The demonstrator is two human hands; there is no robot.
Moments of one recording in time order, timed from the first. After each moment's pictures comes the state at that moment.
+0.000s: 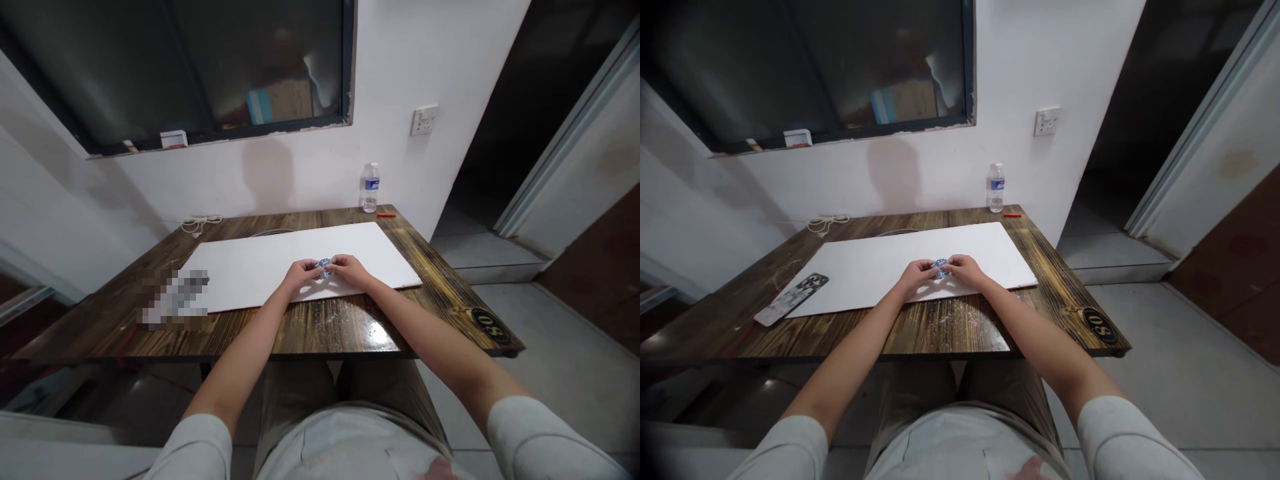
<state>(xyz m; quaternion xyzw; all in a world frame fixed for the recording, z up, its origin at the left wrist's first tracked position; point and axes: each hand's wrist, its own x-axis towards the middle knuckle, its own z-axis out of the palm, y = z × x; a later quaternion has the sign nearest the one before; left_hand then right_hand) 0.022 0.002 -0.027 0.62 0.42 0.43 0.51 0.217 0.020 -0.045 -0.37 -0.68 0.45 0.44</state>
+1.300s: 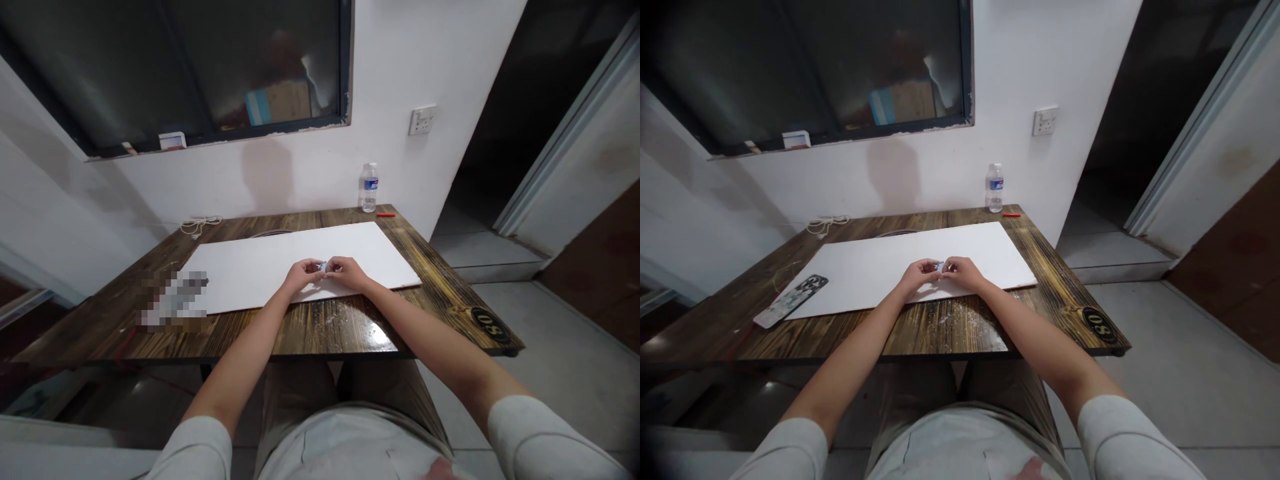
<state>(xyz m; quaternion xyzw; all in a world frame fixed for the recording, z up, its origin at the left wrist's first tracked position) 0.022 0.005 -0.034 0.63 0.44 0.42 0.48 0.218 0.020 -0.050 -0.35 -0.78 0.30 0.43</state>
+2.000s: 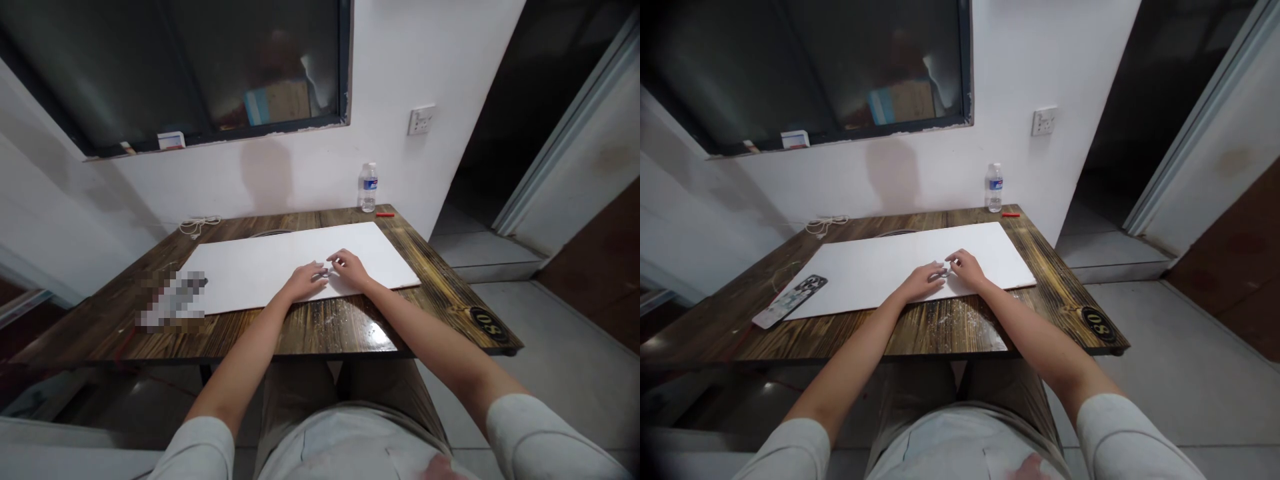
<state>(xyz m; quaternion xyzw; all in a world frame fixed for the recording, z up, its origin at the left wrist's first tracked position) 0.017 0.003 -0.032 0.87 0.44 0.17 0.11 0.221 0.027 -0.056 -0.42 -0.74 0.22 0.48</state>
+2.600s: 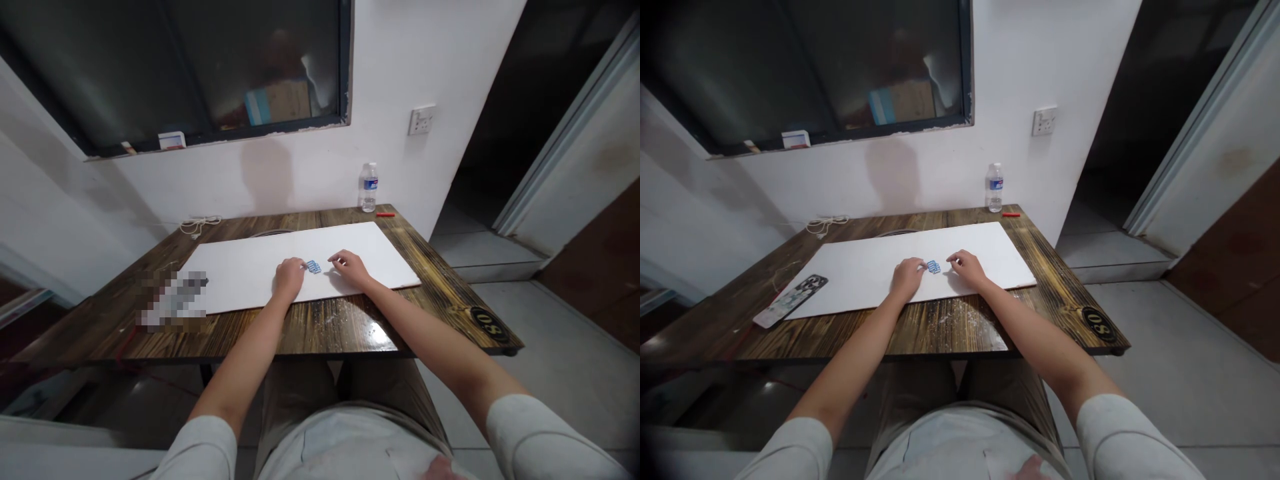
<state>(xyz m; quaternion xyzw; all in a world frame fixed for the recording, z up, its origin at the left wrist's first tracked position) 0.010 0.002 -0.022 0.76 0.62 0.20 -0.02 0.222 0.028 -0.056 -0.44 -0.74 0.21 0.47</state>
